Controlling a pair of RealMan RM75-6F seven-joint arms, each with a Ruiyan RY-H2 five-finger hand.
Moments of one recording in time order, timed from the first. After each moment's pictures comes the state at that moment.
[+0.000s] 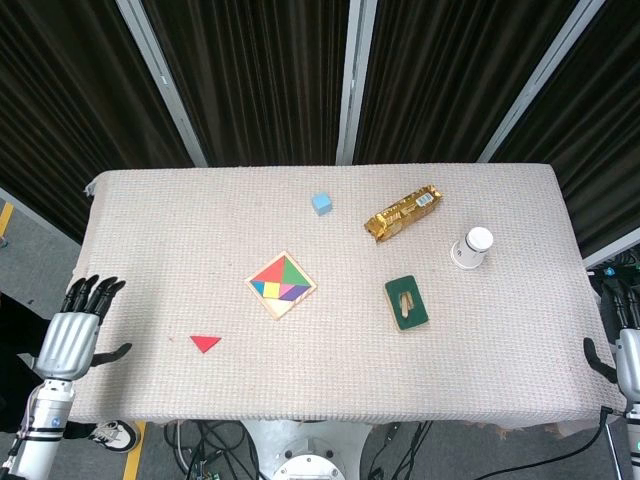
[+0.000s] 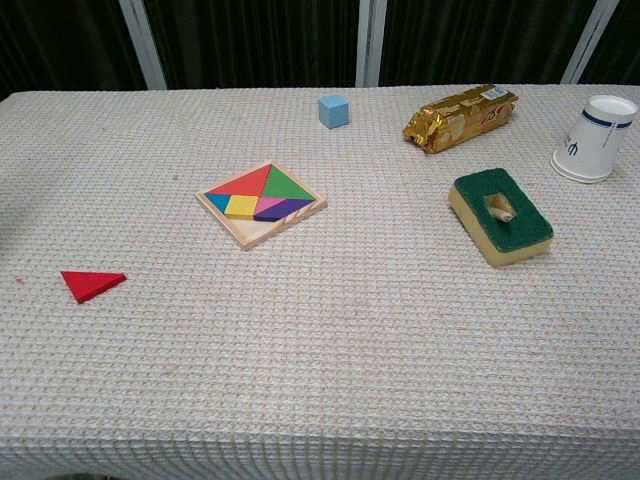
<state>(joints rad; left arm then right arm) -0.16 -1.23 -0.05 -1.66 1.49 1.43 0.15 0.04 -1.10 0.12 -1.53 -1.38 1.48 0.00</state>
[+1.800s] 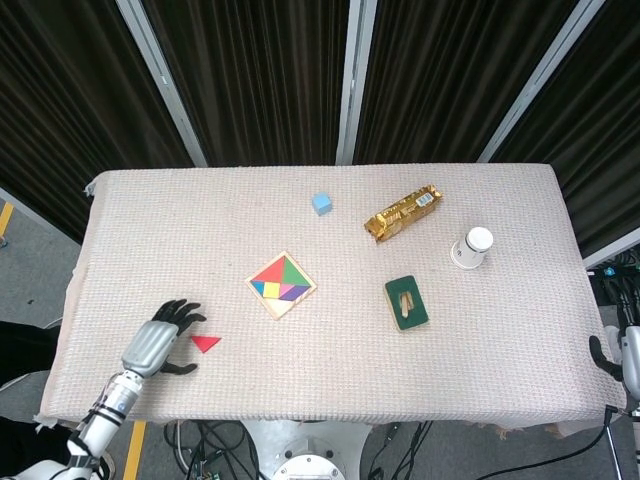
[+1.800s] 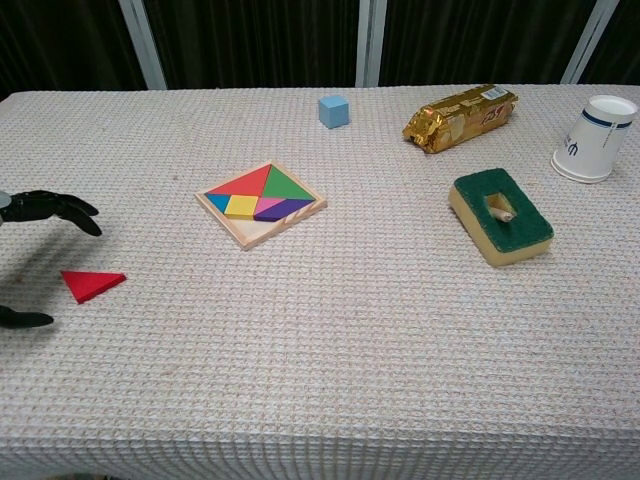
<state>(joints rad) -0.33 -1.42 0.00 -1.52 1.48 1.12 -0.02 0.04 -1.08 0.12 -1.55 -1.36 1.46 -0.01</state>
